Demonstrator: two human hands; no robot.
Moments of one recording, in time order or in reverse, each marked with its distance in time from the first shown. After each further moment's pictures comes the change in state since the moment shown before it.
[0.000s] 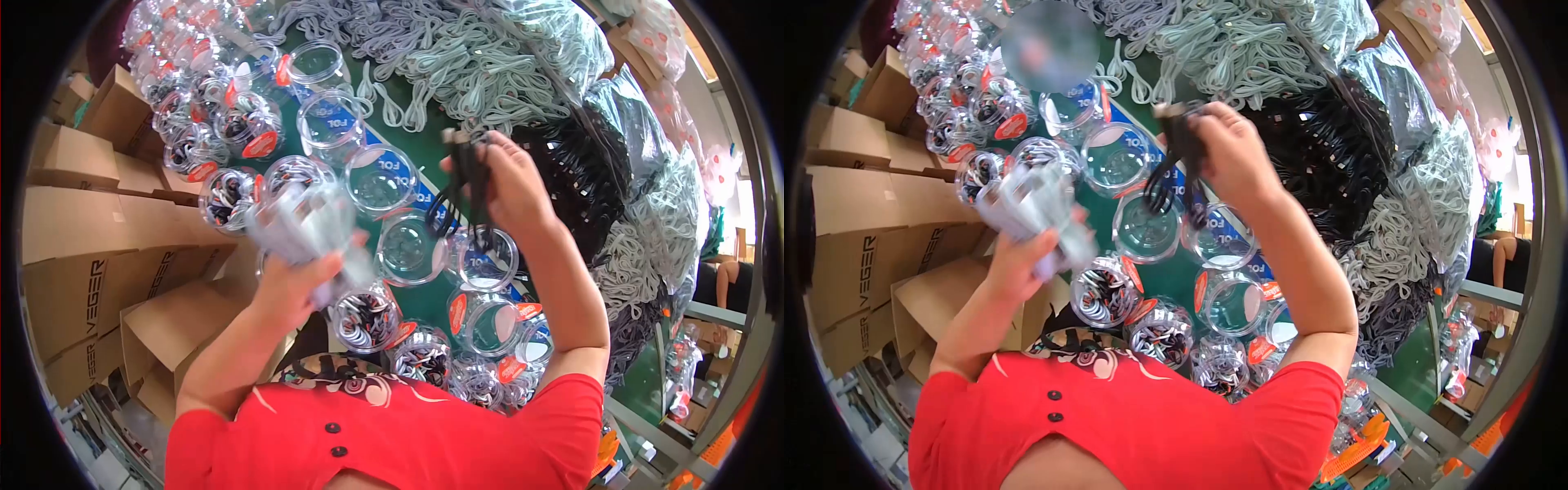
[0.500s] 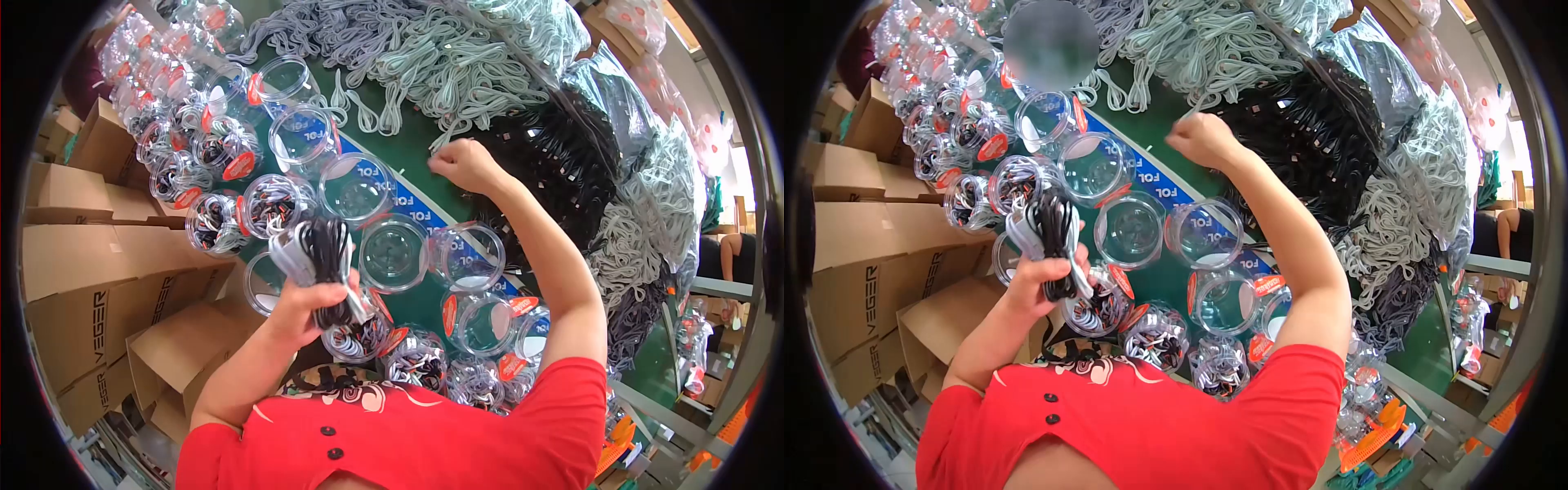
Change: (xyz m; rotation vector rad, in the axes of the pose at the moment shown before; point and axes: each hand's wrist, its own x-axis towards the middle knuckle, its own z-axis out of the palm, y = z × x) left_hand 0.009 -0.028 0.002 -0.181 -0.119 -0.240; right_hand 0.067 0.041 -0.071 -1.354 -0.197 -0.055
